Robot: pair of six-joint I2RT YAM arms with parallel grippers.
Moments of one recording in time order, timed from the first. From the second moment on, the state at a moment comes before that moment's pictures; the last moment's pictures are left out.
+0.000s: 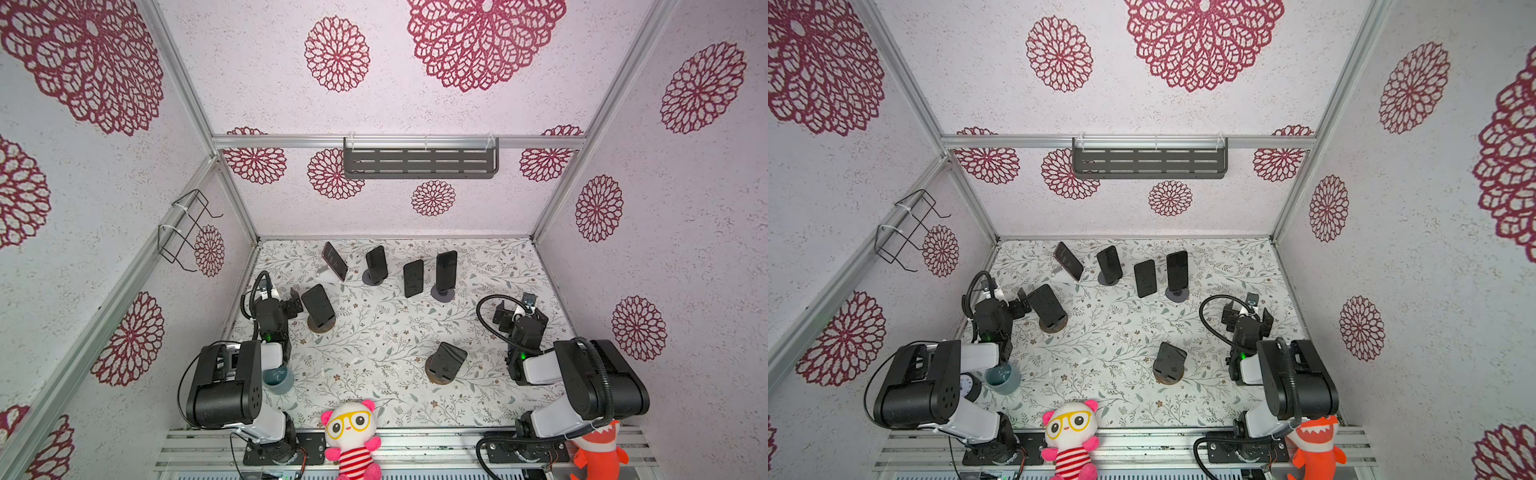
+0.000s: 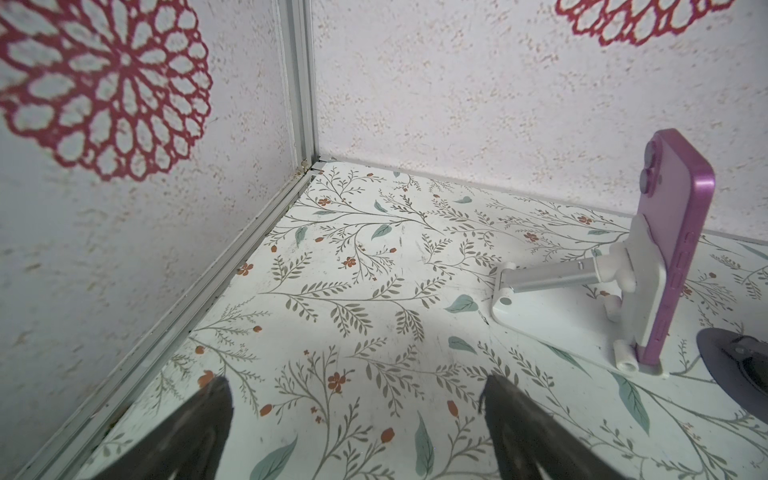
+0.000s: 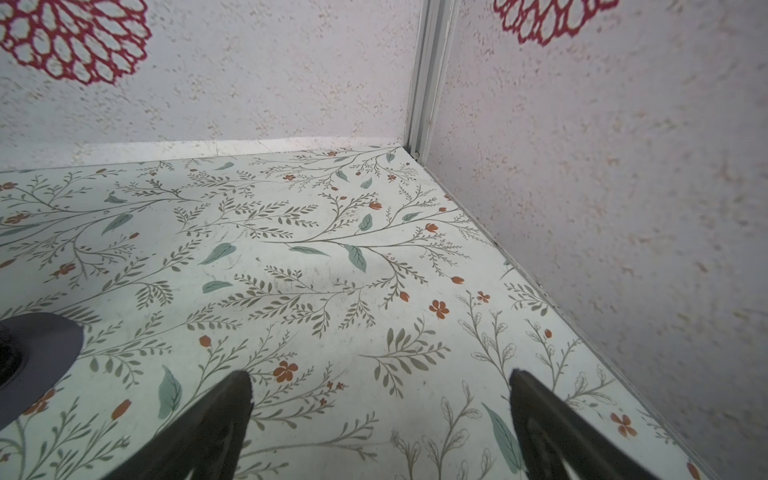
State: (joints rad) left arm 0.12 1.55 0.43 0.84 -0.20 -0.08; right arm 0.06 1.54 0.23 1.08 0.39 0.03
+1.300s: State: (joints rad) left arm 0.15 1.33 1.35 -0.95 0.30 0.13; right arm 0.04 1.31 1.15 -0.74 -0.18 0.07
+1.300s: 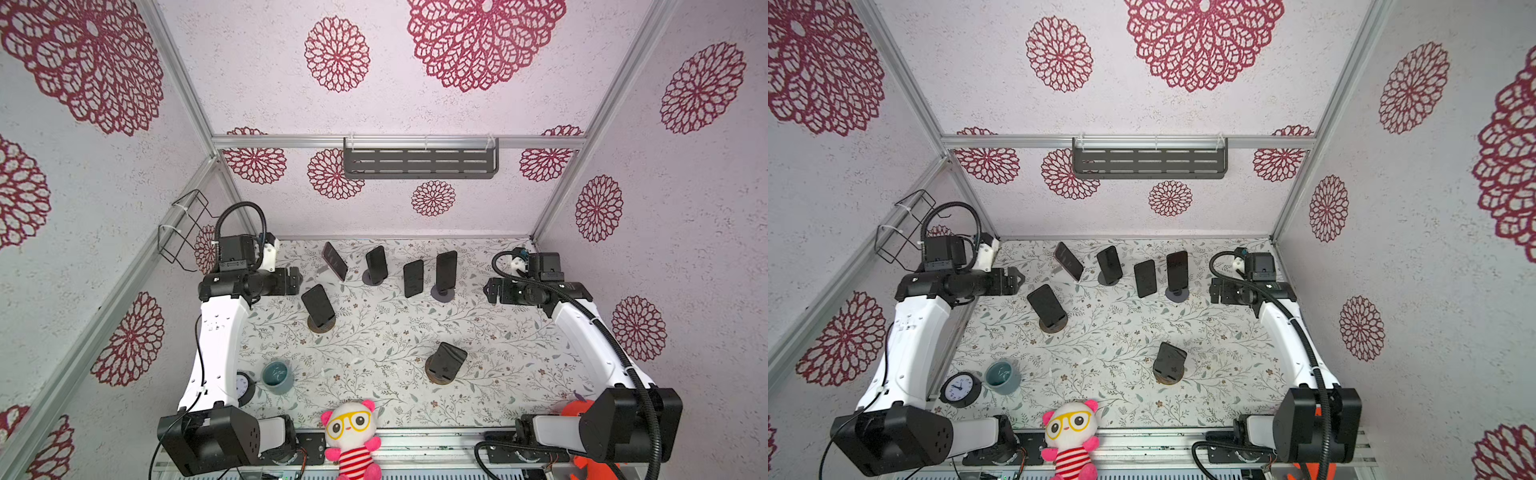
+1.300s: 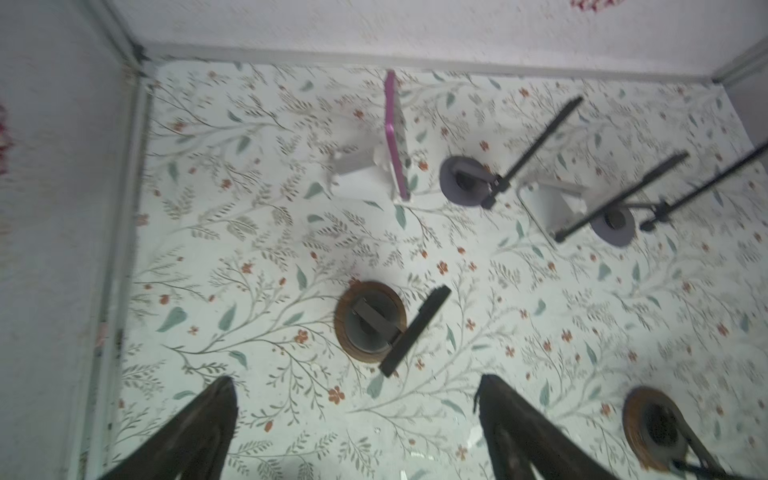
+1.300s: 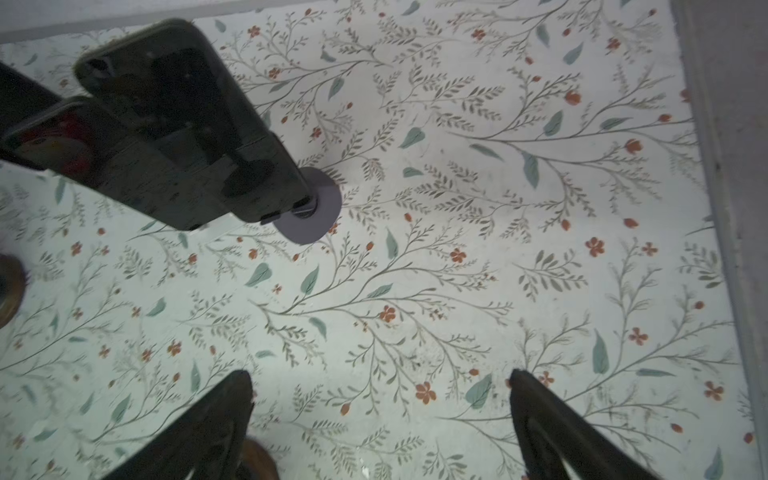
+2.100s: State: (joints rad) left arm 0.10 1.58 1.37 -0.99 0.43 0.28; right arm 0.04 1.29 1.14 -0.80 -0.26 -0.01
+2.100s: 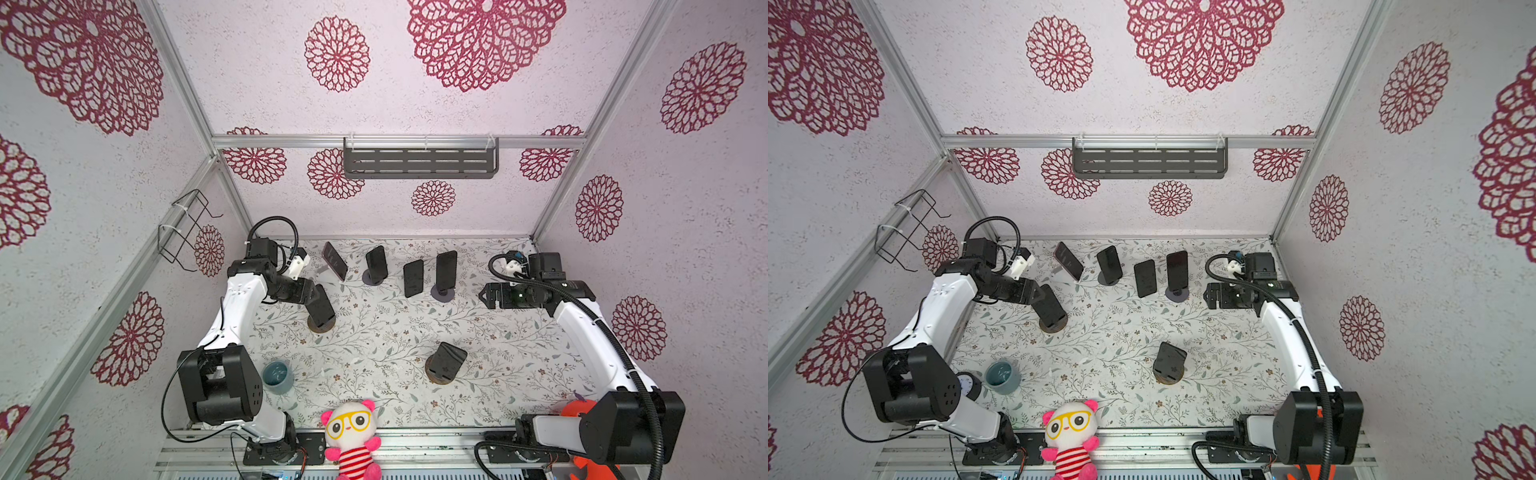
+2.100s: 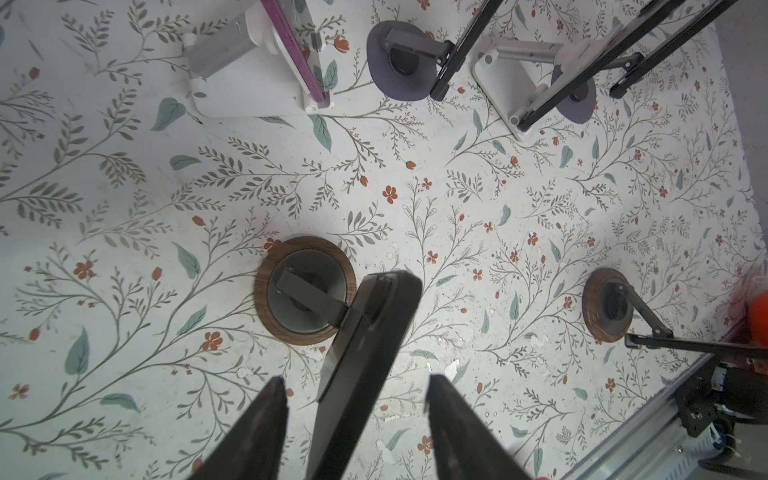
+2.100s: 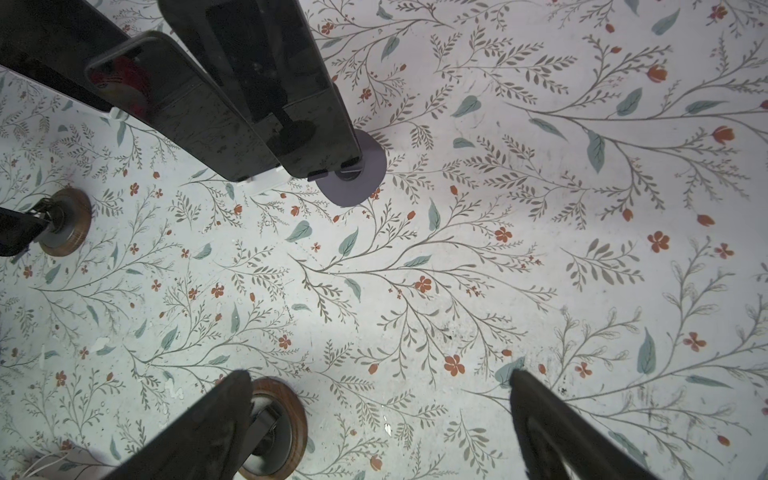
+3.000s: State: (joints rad) left arm 0.07 1.57 1.38 -1.00 0.44 0.26; right arm 0.05 1.29 1.12 -0.77 -0.24 -0.01
